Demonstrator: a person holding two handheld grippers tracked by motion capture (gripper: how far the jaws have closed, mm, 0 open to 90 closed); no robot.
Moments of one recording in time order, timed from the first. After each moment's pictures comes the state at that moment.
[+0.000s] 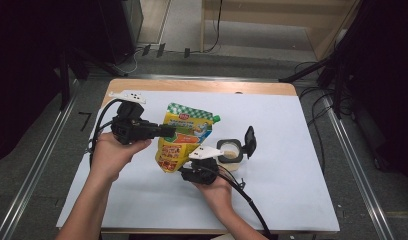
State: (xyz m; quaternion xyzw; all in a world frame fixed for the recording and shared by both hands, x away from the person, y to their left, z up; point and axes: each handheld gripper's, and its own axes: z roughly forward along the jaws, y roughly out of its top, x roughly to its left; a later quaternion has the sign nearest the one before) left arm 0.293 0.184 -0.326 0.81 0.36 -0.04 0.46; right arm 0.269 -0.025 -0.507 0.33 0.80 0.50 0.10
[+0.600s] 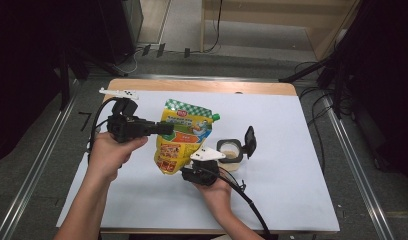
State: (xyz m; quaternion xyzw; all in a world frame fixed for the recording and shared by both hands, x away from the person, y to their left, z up) left arm 0.294 0.196 -0.322 0.78 0.37 -0.09 0.49; right arm 0.266 -0.027 -0.512 0.35 0.78 0.50 0.12
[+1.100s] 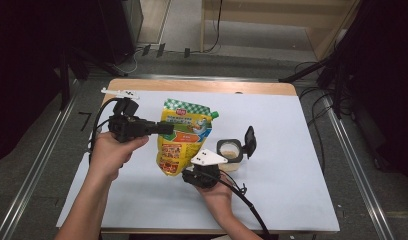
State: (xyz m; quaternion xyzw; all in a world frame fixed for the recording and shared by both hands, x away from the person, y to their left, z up) left arm 0.298 0.192 -0.329 0.79 0.39 -0.07 0.48; right arm 0.255 -0.028 -0.505 0.32 0.78 0.53 0.14
